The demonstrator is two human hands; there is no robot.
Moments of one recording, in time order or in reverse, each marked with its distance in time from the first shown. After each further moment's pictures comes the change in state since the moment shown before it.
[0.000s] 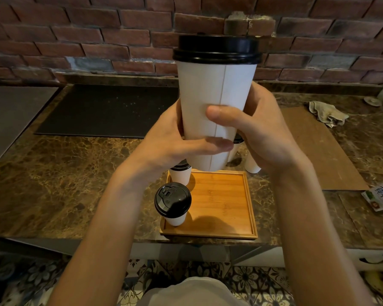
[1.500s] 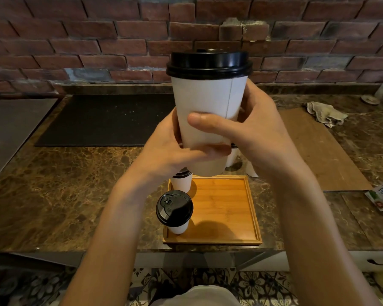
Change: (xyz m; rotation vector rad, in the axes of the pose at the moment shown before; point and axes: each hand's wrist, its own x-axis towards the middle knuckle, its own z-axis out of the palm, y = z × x) left_hand 0.002 -0.009 -0.005 0.002 0.040 0.034; right_hand -0.002 -0.006 0.007 -0.152 0.128 0.054
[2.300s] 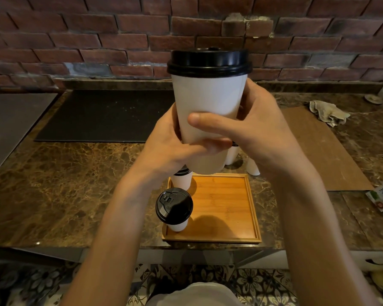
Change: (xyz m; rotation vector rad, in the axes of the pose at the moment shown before) left_hand 0.004 -0.007 0.002 0.009 0.081 -0.024; right_hand 0.002 -0.001 0.000 -0.030 -0.043 0.031
